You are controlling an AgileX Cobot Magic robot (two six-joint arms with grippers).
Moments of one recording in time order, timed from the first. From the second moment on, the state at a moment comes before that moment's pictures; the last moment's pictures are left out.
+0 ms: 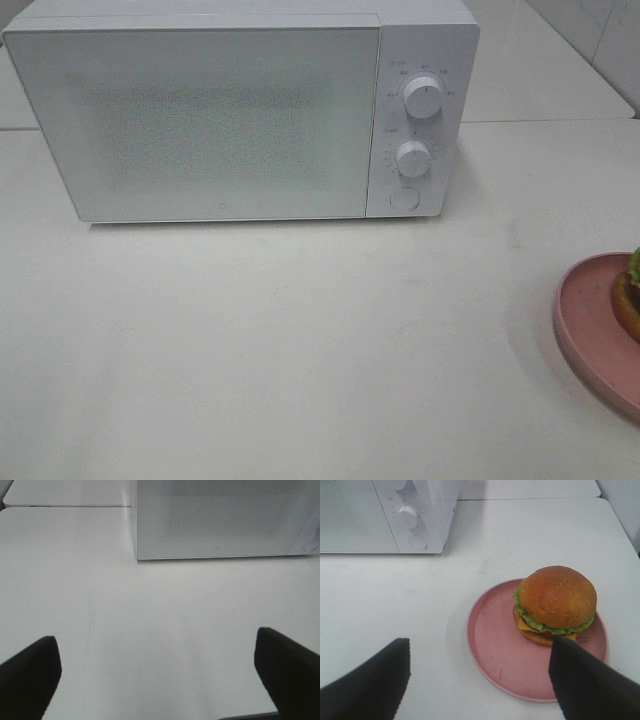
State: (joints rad) left arm 0.05 -0.01 -0.52 -0.21 1.07 0.11; right arm 0.12 0.00 -0.51 -0.03 0.99 0.10
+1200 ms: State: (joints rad) left arm 0.05 -0.01 -0.52 -0.21 1.07 0.11; right arm 0.12 0.23 -0.52 -0.01 0.73 0.10
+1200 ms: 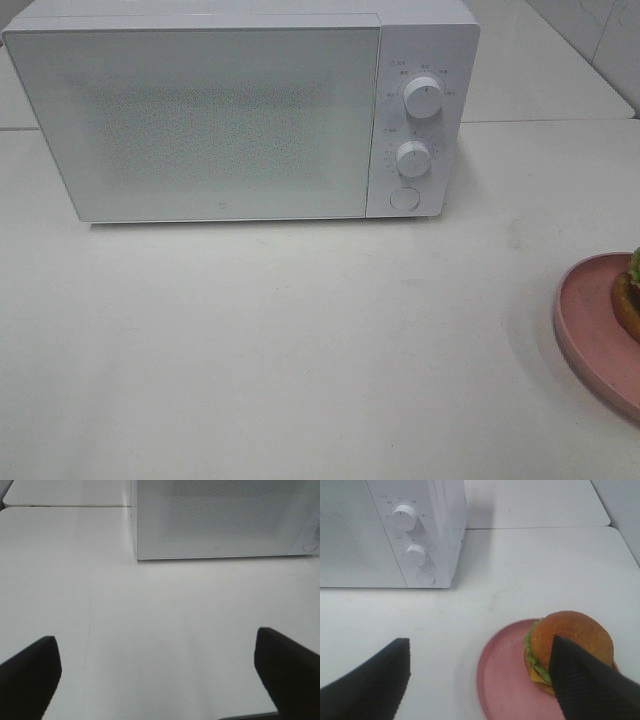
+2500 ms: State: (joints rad) left arm 0.05 -0.01 -0.52 -0.21 1.07 0.11; right arm 0.12 0.79 -0.47 -0.01 0.11 0.10
